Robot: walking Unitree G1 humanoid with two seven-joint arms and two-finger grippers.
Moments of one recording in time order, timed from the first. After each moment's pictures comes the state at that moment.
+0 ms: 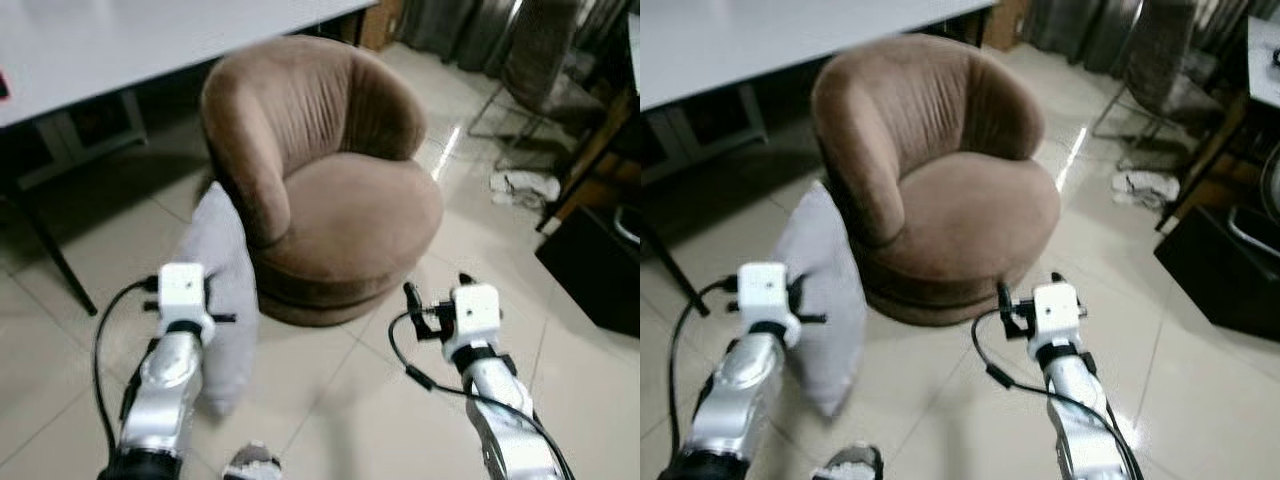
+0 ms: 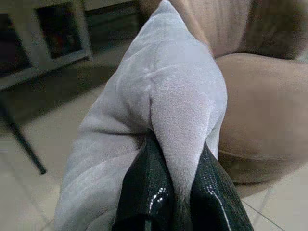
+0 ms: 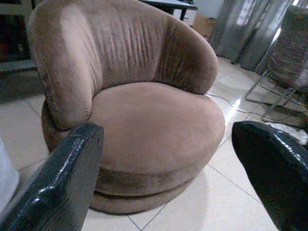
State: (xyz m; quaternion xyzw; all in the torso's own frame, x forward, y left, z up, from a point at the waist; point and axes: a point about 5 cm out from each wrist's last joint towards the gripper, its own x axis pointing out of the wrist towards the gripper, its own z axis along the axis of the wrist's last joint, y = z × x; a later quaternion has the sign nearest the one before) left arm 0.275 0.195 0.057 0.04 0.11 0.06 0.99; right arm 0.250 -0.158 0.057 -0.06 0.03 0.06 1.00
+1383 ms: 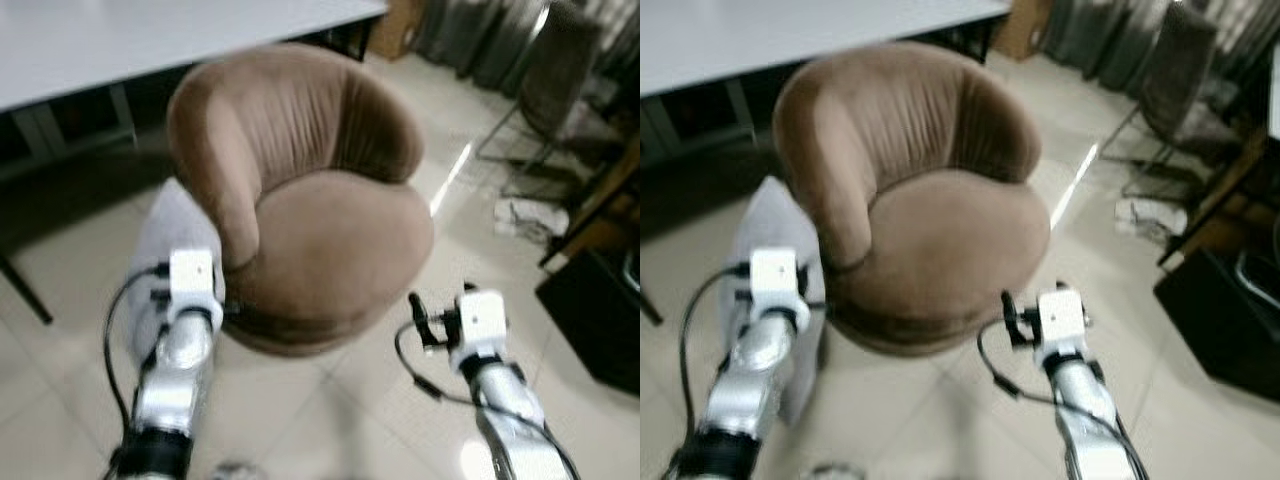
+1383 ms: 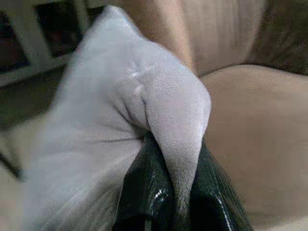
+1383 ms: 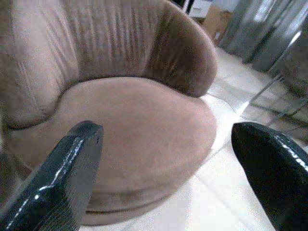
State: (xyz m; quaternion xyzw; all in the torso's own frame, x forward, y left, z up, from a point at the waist) left arm 0.293 0.193 0.070 0.06 0.11 0.09 0.99; right arm 0.243 -0.152 0.053 -0.06 0.06 0.08 0.99
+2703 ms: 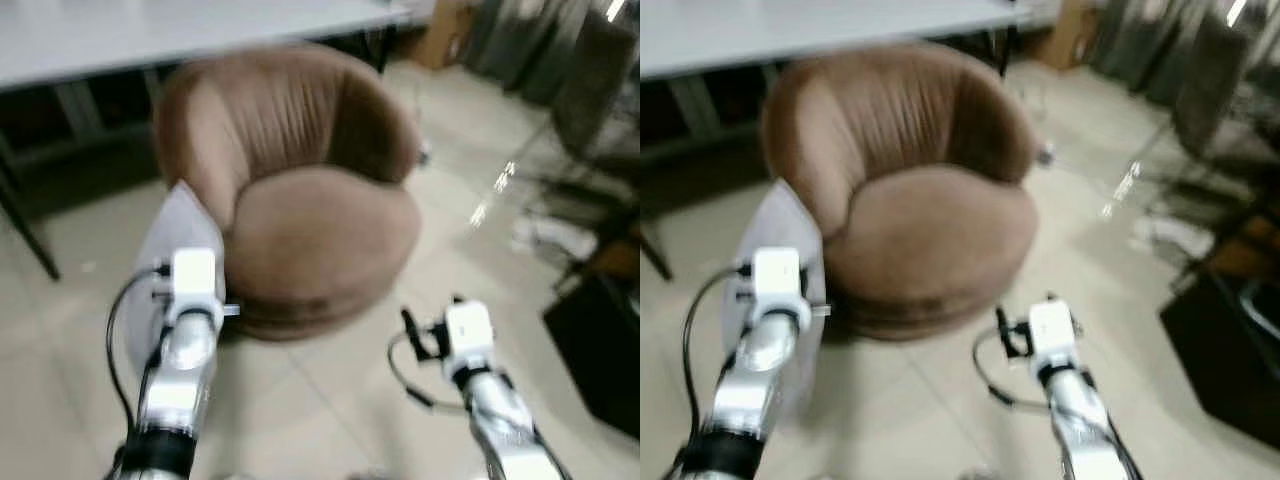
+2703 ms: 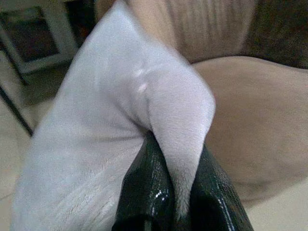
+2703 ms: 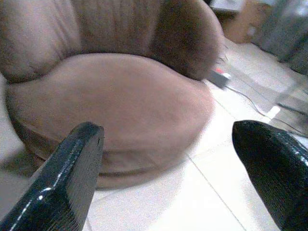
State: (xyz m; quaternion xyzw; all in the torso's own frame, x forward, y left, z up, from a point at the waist) left arm 0.293 0.186 0.063 0.07 0.12 0.09 0.99; right arm 0.240 -0.158 0.031 -0.07 0.08 0.09 0.99
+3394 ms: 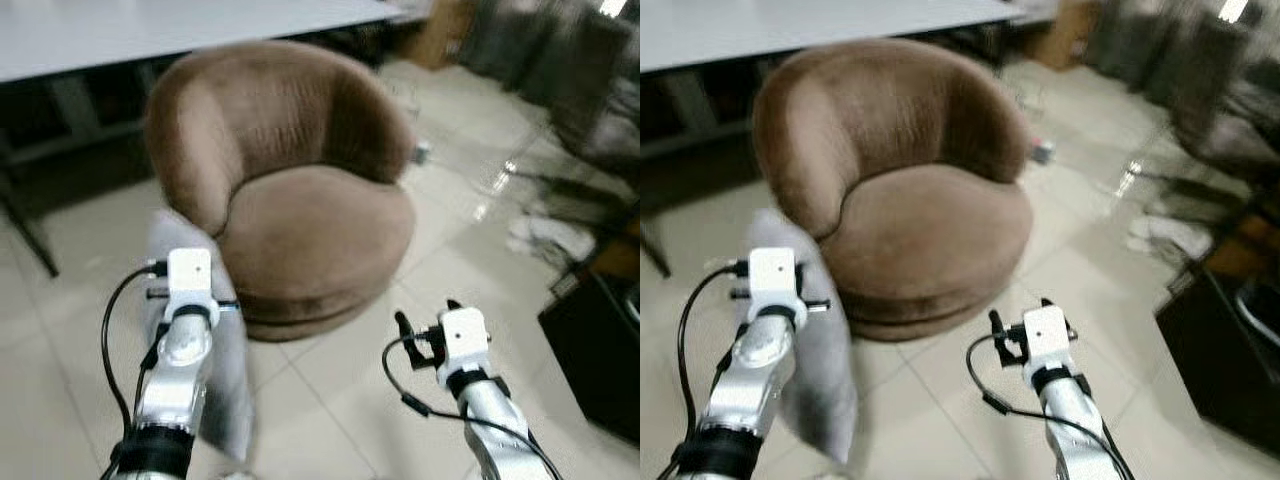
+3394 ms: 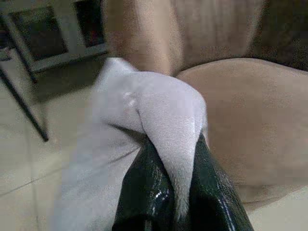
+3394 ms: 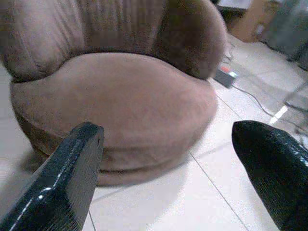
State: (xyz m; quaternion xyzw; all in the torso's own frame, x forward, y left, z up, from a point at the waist) left arm 0.293 0.191 0.066 0.08 0.11 0.10 0.99; right arm 0.233 -0.152 0.031 -0.07 0.08 0.09 0.99
